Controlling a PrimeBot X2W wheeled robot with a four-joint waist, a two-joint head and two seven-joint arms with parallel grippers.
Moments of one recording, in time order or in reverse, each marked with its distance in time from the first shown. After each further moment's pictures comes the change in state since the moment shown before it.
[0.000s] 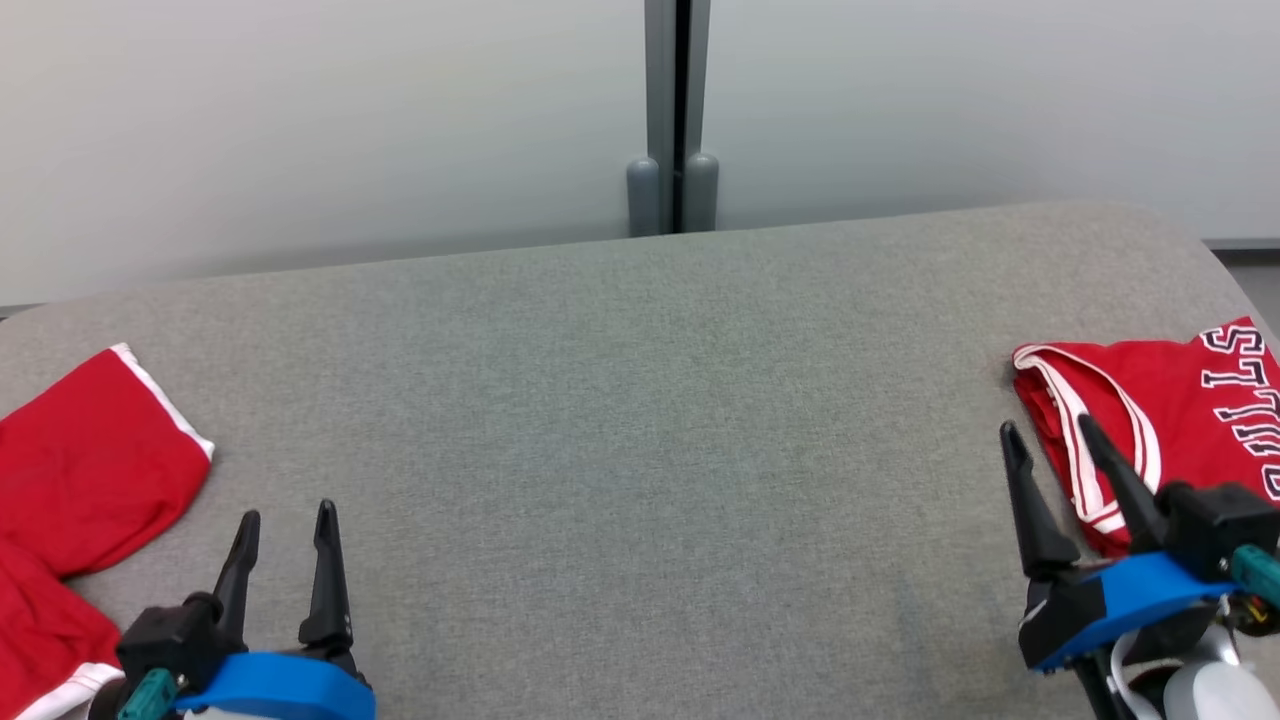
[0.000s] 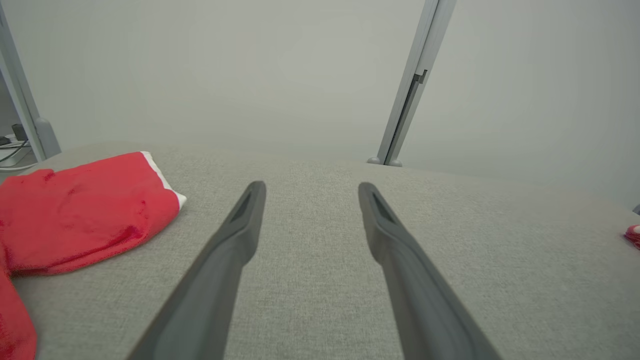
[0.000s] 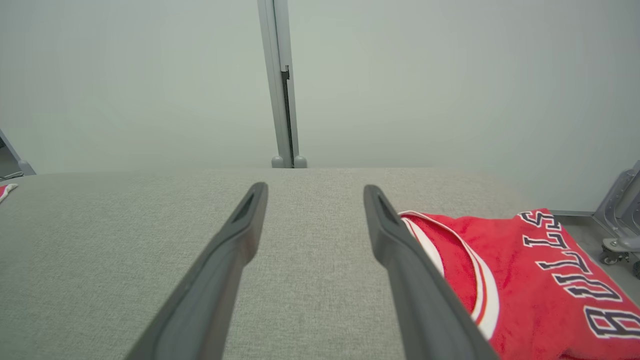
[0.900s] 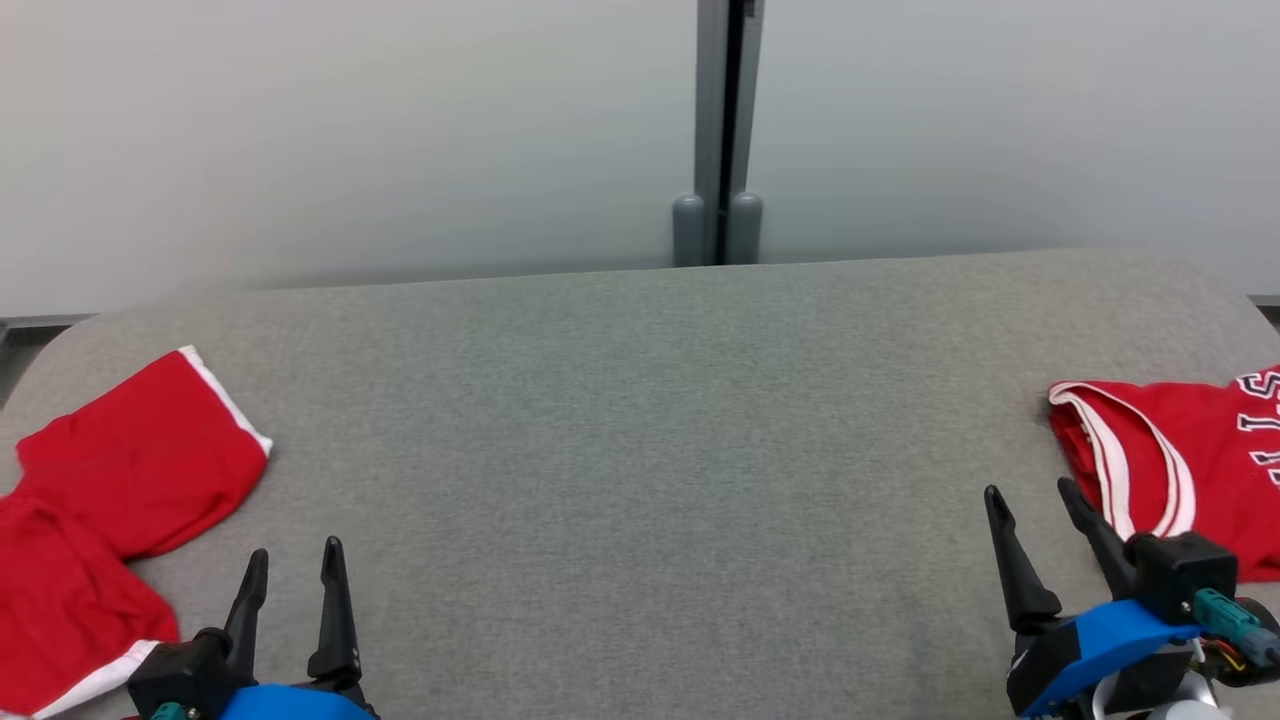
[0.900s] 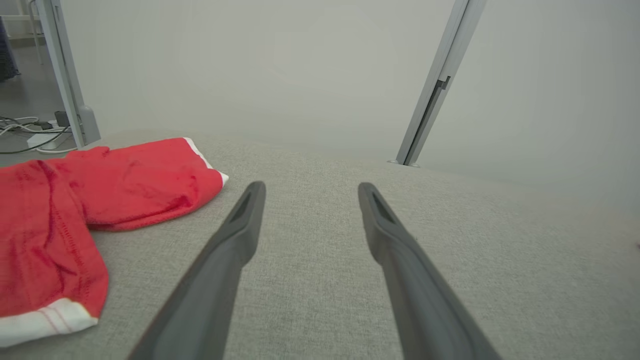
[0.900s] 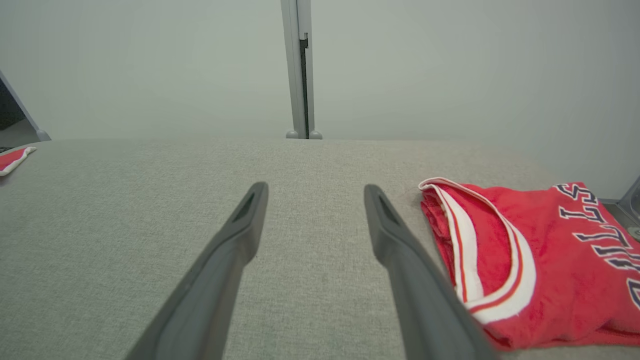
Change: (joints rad) left arm 0.061 -0.061 0.061 0.018 0.049 -0.029 0.000; right arm 0.045 0.002 0.025 0.131 -0.026 0.000 -0.065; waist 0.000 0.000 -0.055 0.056
